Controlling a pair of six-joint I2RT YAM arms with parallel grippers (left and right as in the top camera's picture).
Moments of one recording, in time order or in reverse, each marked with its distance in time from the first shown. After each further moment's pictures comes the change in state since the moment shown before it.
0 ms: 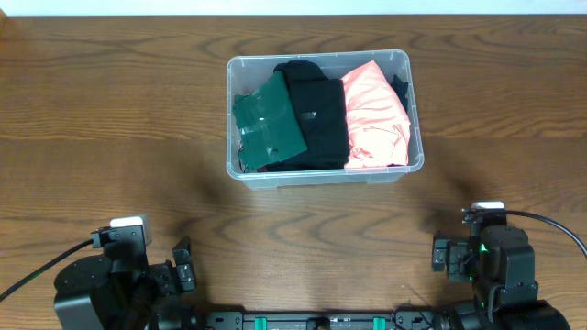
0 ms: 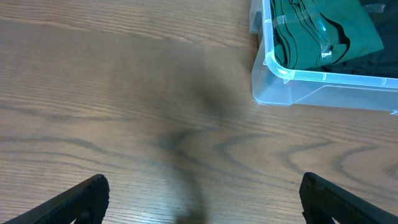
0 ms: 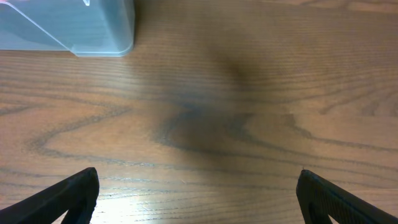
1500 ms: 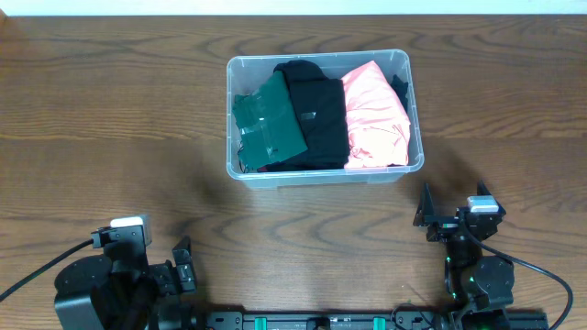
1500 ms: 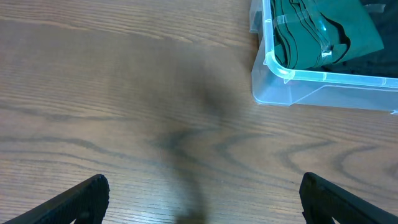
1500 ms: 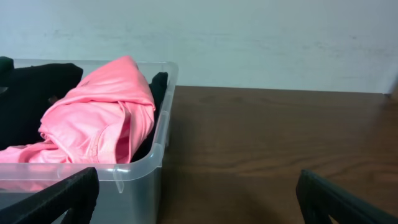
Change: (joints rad) left arm 0.000 0.000 -0.001 0.000 0.000 0.000; right arm -0.018 -0.397 -0.606 1.020 -0.078 -0.060
